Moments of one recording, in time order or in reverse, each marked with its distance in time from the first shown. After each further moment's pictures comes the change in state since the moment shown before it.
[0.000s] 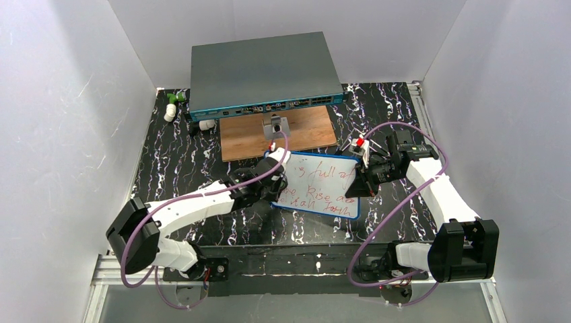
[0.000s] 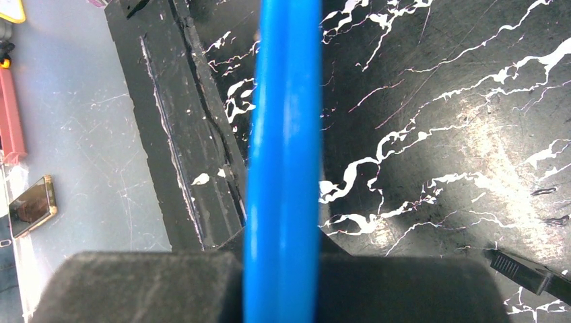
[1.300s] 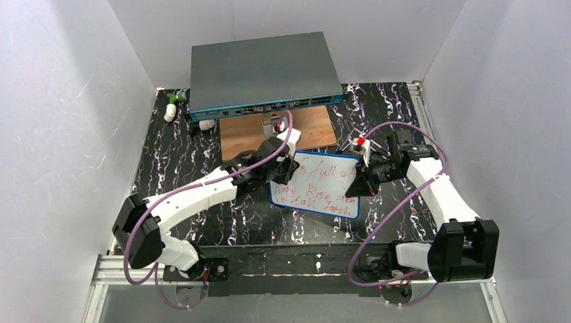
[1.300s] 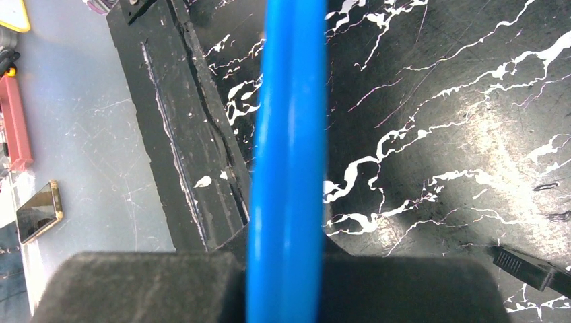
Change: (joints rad) left arm 0.046 0.049 0.230 -0.048 0.049 0.067; right arm -0.006 0.000 0.000 0.005 -0.003 0.024
